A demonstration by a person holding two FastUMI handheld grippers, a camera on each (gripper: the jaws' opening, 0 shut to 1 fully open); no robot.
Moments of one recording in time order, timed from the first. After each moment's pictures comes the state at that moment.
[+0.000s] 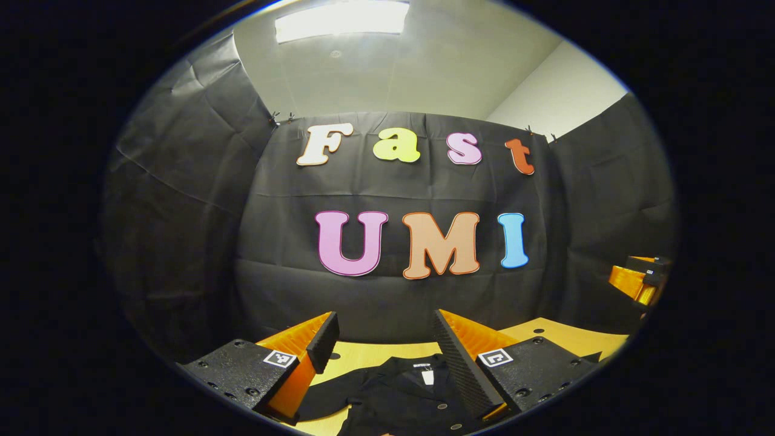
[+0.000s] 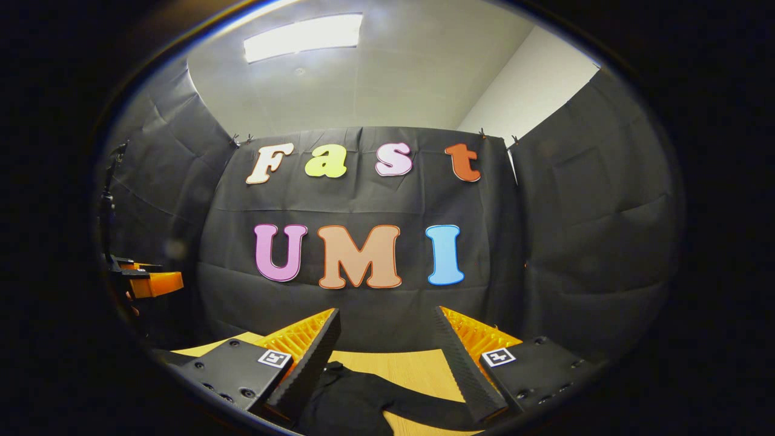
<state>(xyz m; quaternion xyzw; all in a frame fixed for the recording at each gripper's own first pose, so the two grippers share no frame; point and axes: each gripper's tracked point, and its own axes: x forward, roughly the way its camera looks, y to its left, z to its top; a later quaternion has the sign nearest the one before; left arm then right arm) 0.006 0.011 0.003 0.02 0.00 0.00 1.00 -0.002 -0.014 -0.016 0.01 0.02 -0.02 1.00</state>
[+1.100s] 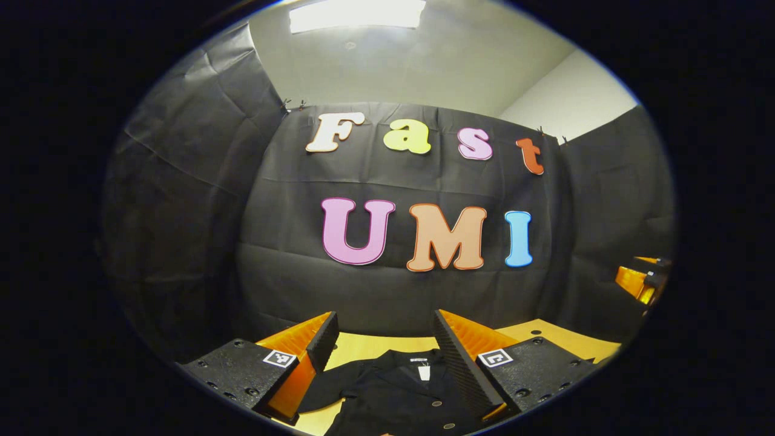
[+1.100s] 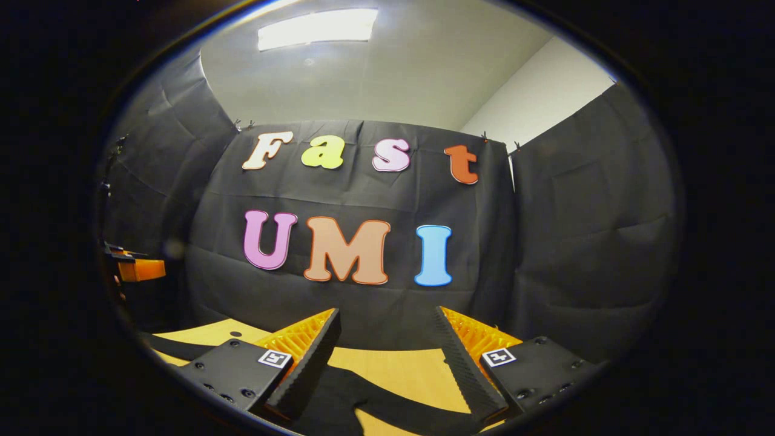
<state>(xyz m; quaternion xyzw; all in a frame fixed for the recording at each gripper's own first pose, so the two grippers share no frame) 0.014 0.016 -0.019 0.00 0.03 0.02 1.00 0.008 -0.059 -0.022 -0.04 0.04 -0.04 1.00</state>
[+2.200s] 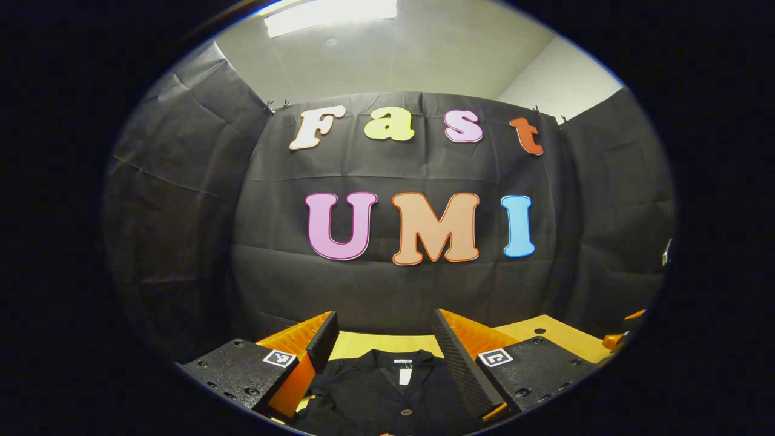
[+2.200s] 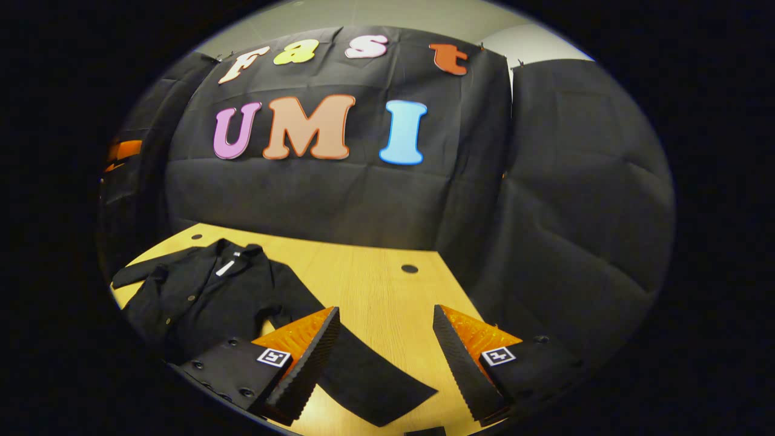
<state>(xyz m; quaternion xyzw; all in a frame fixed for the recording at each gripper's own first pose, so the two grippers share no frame) 0.060 -0.088 -0.030 0.03 0.05 0.04 1.00 0.012 -0.238 -0.243 -0.05 0.31 -0.04 0.95</state>
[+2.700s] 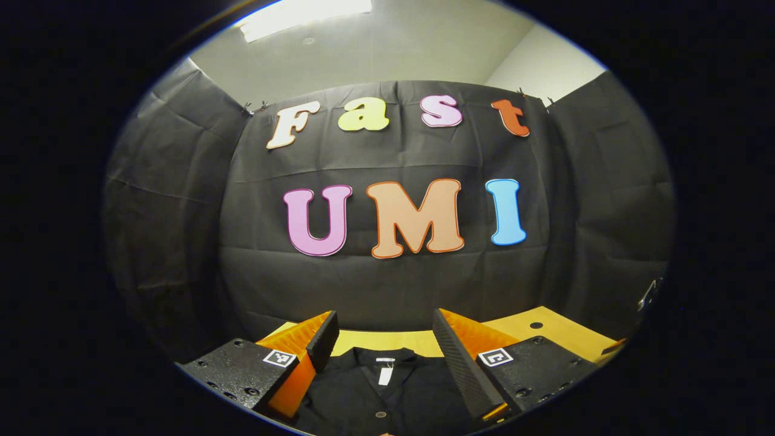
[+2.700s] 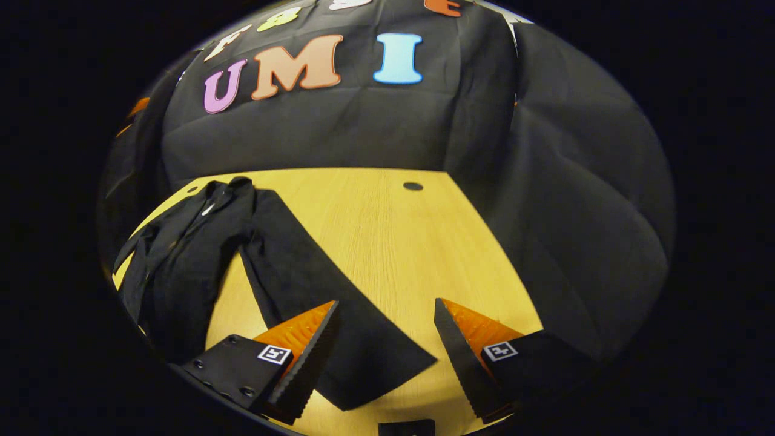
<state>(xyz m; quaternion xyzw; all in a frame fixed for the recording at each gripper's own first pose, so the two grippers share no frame) 0.092 -0.159 -0.049 0.06 0.07 0.03 1.00 -0.004 -0.274 -0.360 -0.03 0.46 -0.01 0.89</state>
